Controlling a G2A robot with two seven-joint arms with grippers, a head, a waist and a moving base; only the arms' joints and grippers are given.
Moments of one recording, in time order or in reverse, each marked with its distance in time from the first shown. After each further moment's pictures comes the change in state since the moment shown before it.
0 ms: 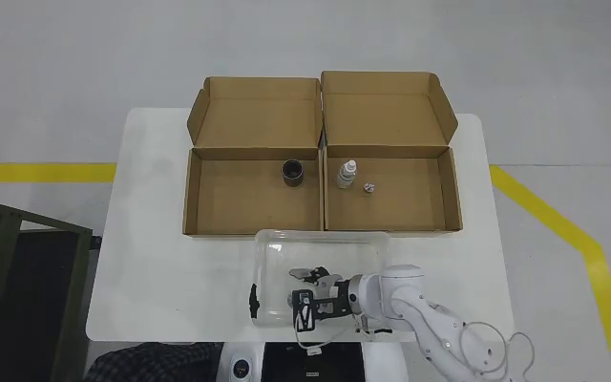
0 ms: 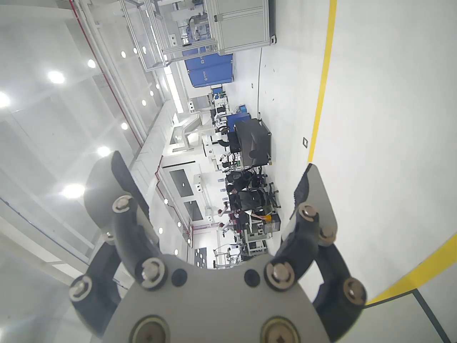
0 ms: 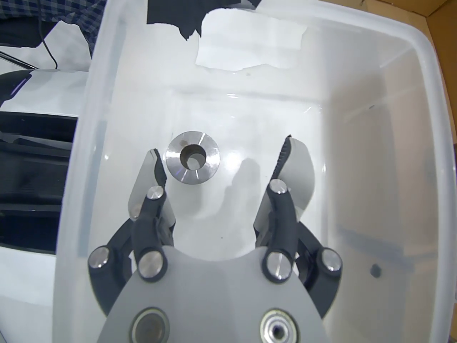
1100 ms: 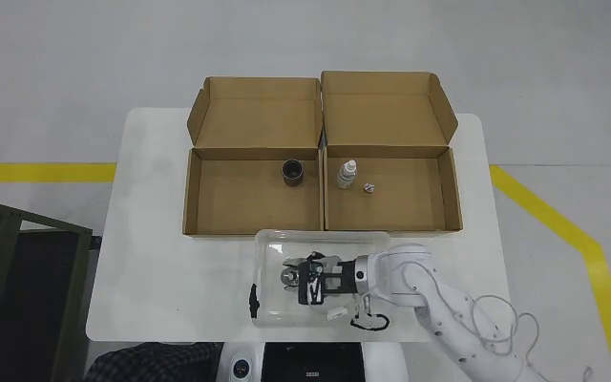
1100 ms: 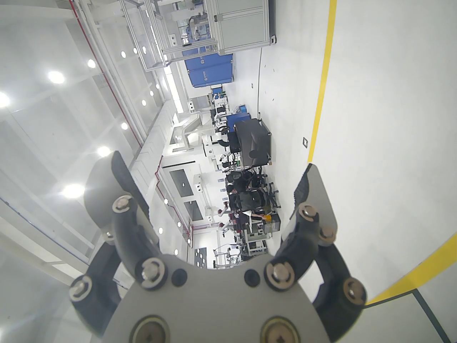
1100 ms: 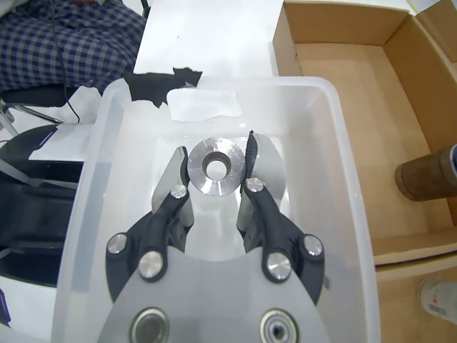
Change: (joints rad) left arm 0.000 0.000 0.000 0.000 0.000 0.000 0.000; right arm 0.071 0.003 0.067 0.020 0.296 -0.022 -0.044
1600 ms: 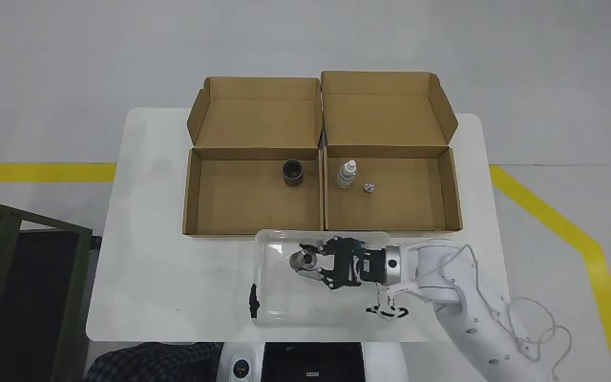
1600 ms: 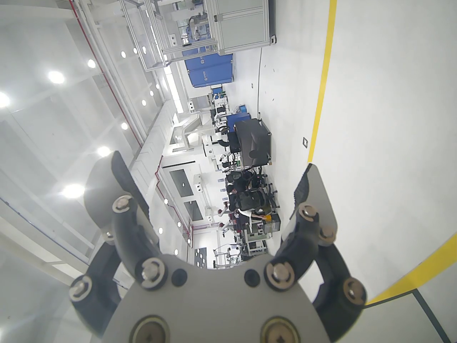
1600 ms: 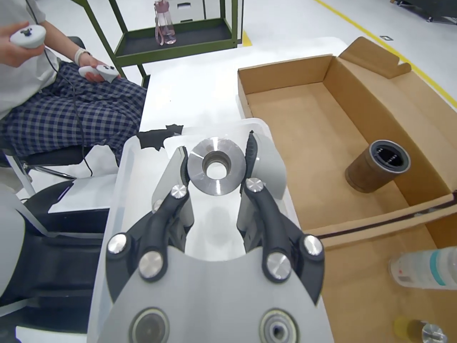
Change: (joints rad) left arm 0.000 0.000 0.000 0.000 0.000 0.000 0.000; right arm -0.077 0.036 0.173 -0.062 0.214 -0.004 -0.057
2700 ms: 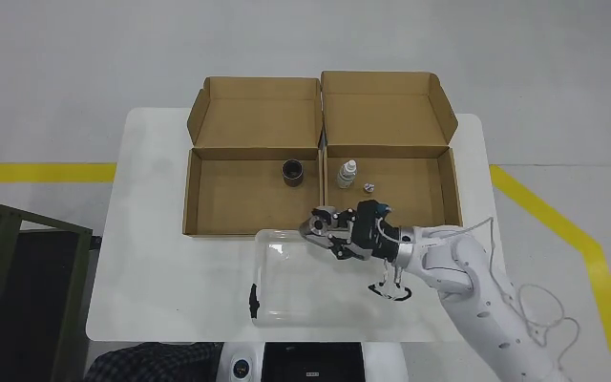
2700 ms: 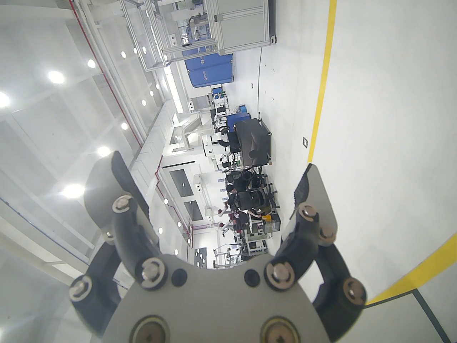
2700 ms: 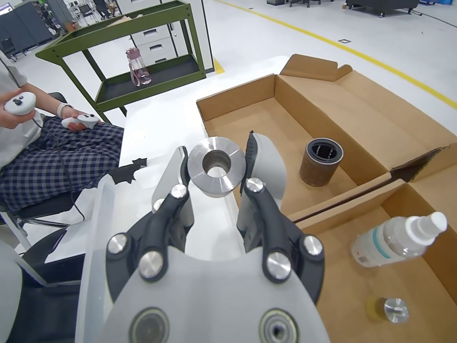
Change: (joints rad) left arm 0.000 0.000 0.000 0.000 0.000 0.000 0.000; right arm 0.071 0.002 0.000 0.049 0.118 0.136 -0.004
